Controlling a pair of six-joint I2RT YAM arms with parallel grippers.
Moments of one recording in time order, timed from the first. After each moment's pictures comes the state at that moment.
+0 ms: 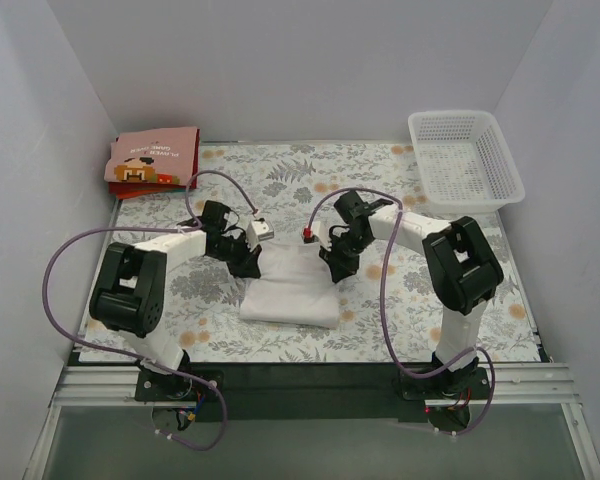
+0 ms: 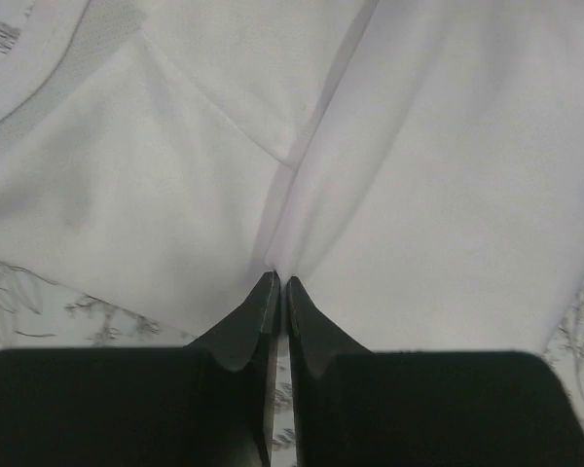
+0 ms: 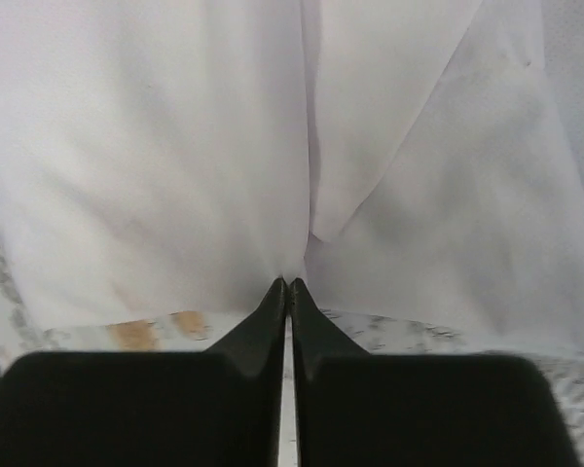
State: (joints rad) left arm -0.25 1.72 0.94 -0.41 0.73 0.69; right arm 0.56 1.91 1.27 -0.72 -0.59 -0.75
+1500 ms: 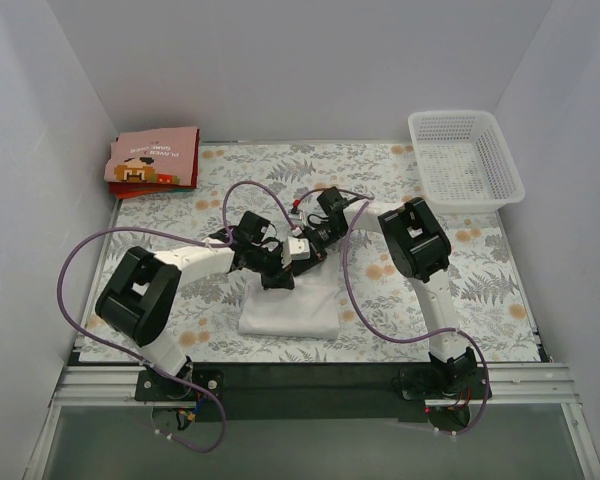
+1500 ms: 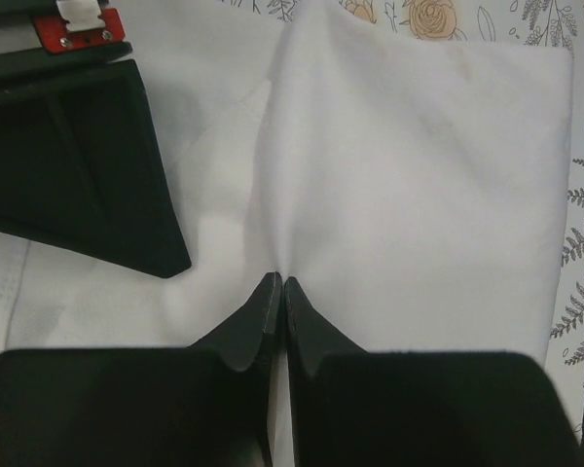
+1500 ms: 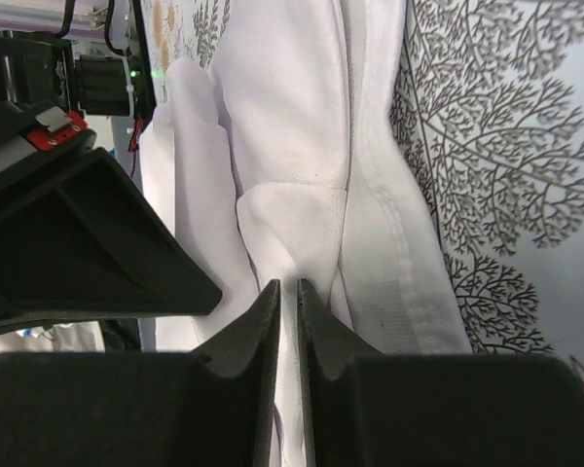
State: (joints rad) left arm -0.55 1.66 0.87 -0.25 0.75 0.61; right arm 0.56 2.33 1.56 -0.53 -1.15 -0.06
